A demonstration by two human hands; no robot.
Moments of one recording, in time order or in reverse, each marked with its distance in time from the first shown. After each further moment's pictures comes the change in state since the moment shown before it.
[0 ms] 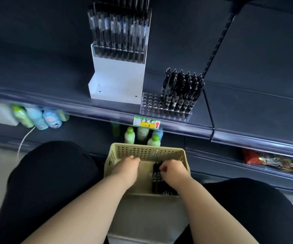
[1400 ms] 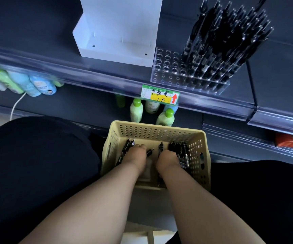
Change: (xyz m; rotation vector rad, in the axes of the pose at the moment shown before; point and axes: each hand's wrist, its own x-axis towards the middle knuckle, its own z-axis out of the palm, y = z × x) left_hand 0.061 -0.015 0.086 -0.110 -0.214 -0.167; right_hand 0.084 -0.005 0.098 -0.109 -0.203 0.332
